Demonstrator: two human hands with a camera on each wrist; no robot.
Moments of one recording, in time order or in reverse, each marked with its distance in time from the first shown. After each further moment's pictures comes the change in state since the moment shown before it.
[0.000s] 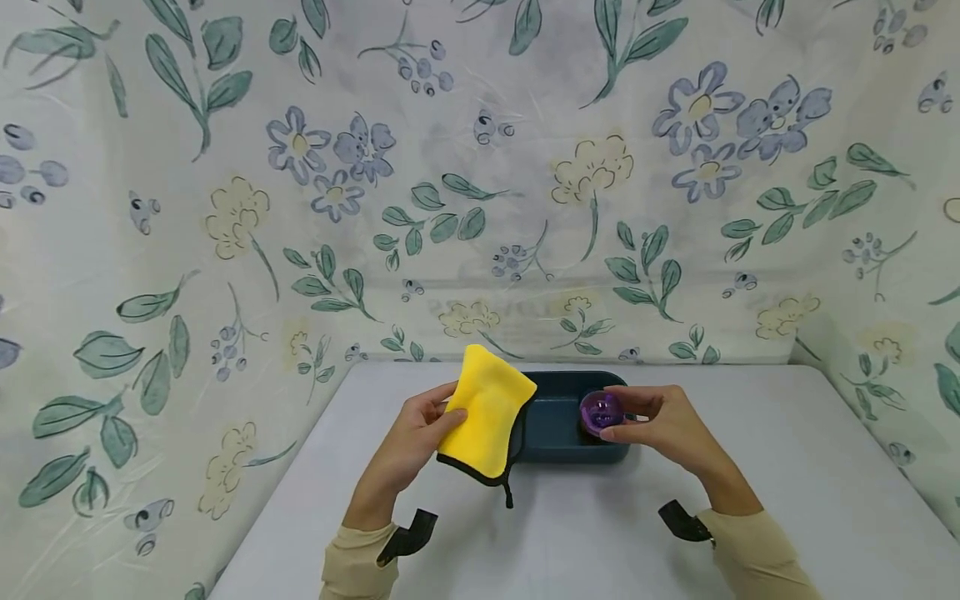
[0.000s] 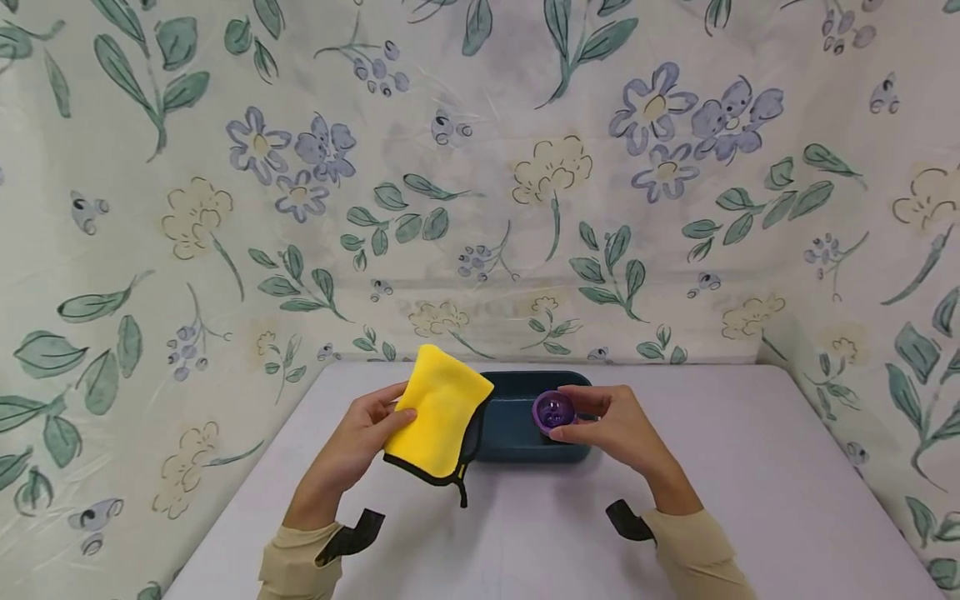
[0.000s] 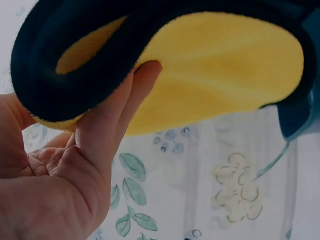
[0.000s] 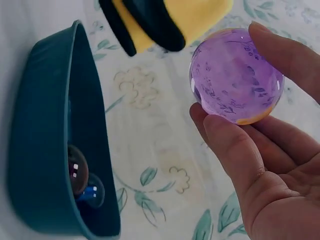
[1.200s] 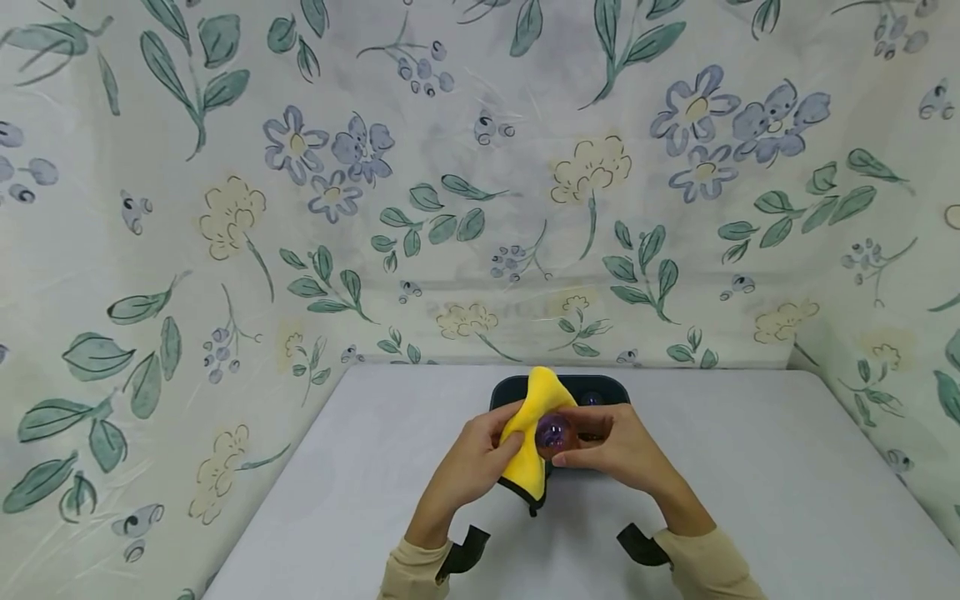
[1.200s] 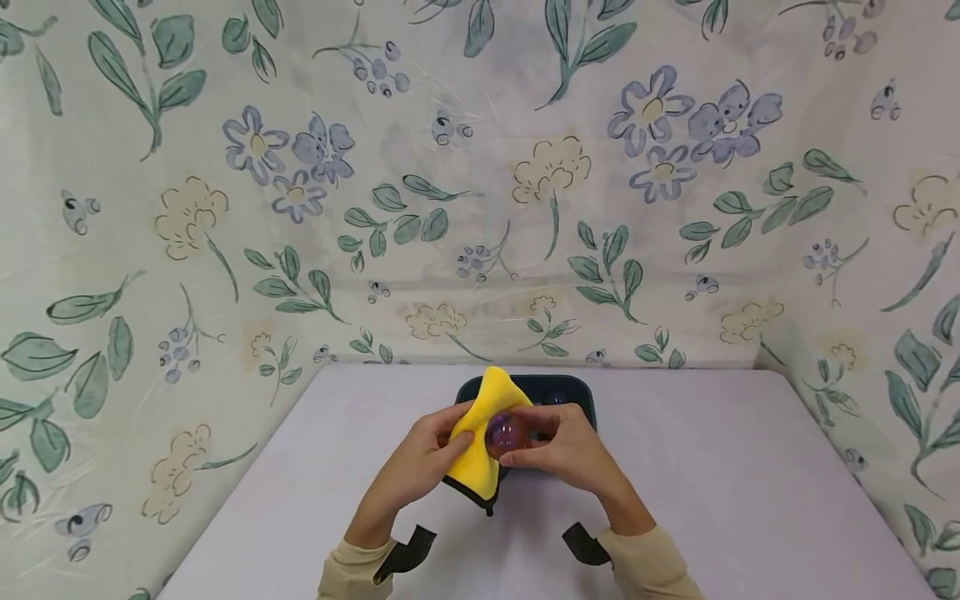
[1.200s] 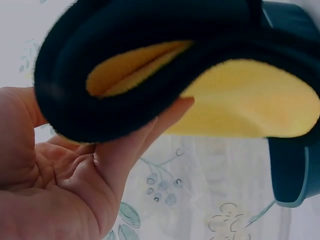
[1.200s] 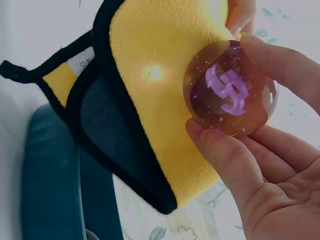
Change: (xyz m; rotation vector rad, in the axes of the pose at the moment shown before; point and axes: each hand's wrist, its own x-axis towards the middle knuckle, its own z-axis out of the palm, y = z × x) left_hand 0.010 -0.006 0.066 0.232 -0.077 0.174; right_hand 0.001 -0.018 0.064 -0.001 -0.063 -0.112
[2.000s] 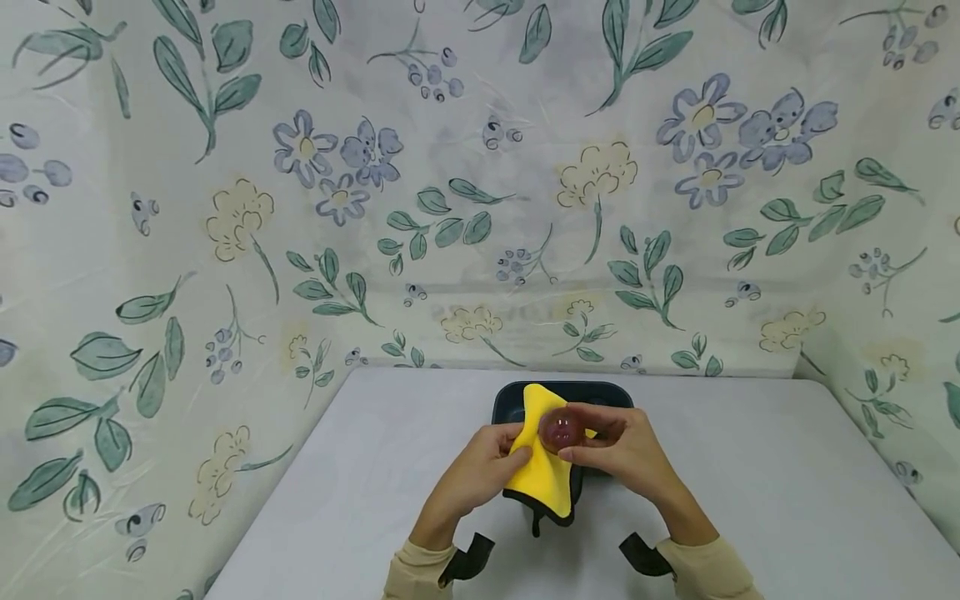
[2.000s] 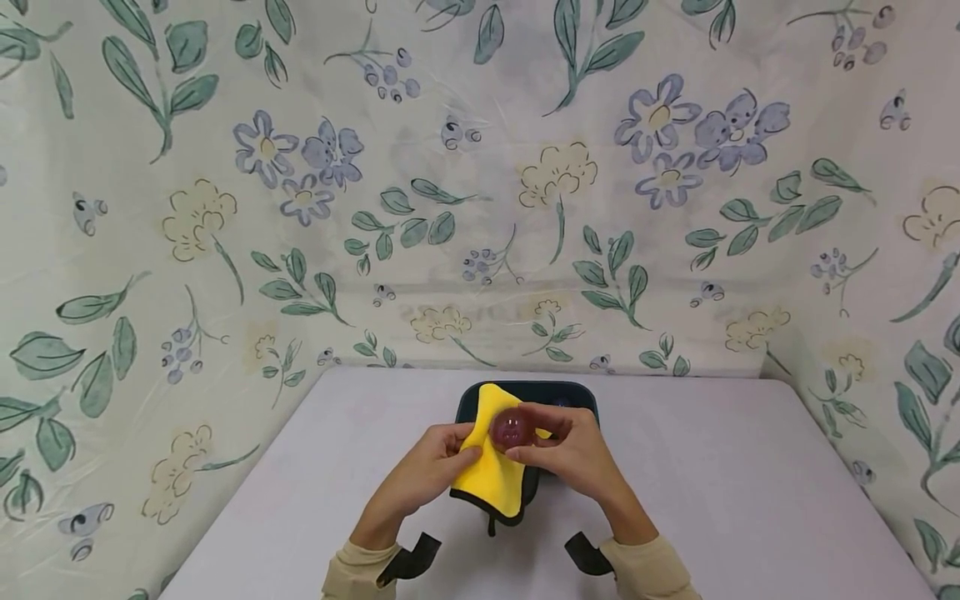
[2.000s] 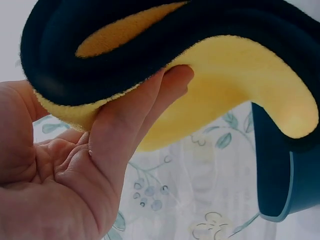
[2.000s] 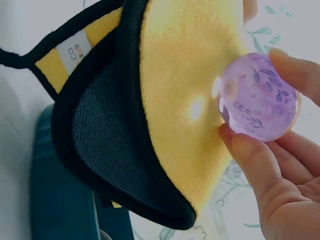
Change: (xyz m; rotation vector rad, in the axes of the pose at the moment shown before) left_hand -0.001 -0.009 -0.001 -0.116 -0.105 -0.062; right_hand -0.002 0.004 0.006 0.060 0.134 -0.067
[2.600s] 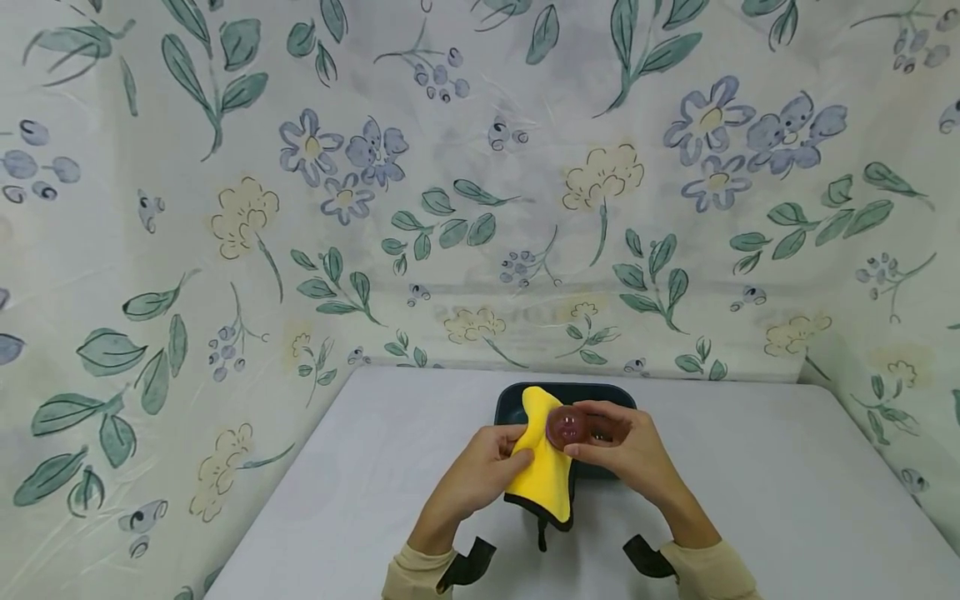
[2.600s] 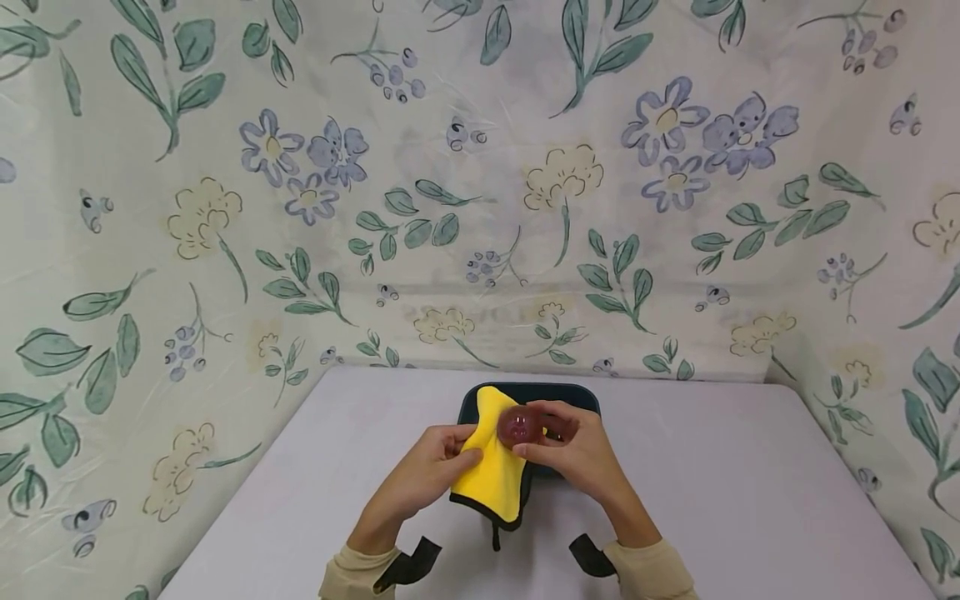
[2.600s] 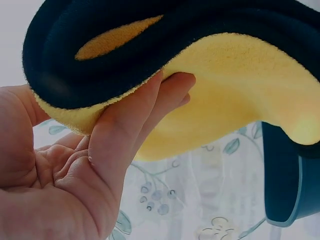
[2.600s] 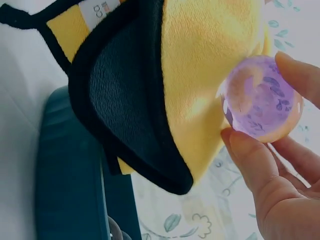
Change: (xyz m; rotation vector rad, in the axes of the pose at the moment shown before) left_hand -0.004 0.007 -0.001 -0.039 0.024 -0.038; right_hand 0.003 0.007 -0.002 0.020 0.018 0.071
